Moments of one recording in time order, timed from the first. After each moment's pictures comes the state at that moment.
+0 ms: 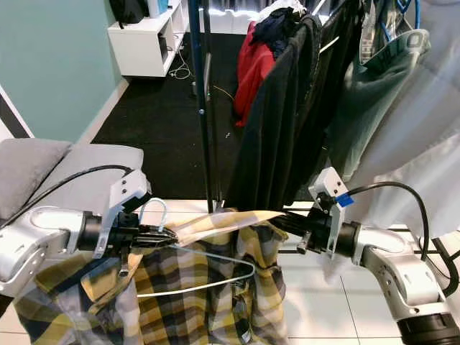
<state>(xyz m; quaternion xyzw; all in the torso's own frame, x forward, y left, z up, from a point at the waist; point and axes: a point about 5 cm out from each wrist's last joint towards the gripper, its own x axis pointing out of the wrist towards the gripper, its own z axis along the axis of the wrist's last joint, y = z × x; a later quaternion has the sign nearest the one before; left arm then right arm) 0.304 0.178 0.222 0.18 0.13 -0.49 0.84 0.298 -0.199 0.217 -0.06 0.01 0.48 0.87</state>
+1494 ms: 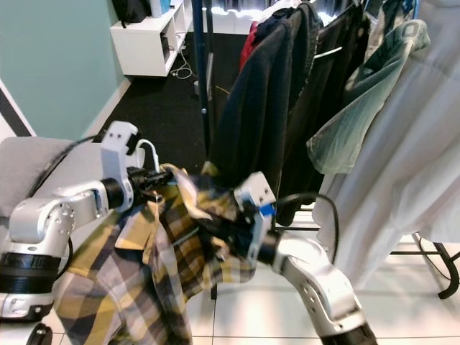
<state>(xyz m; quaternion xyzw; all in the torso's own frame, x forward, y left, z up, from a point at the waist) 0.354 0.177 0.264 -0.05 0.05 -0.22 0.97 0.288 -0.073 0.240 0.03 -0.11 0.53 0.84</state>
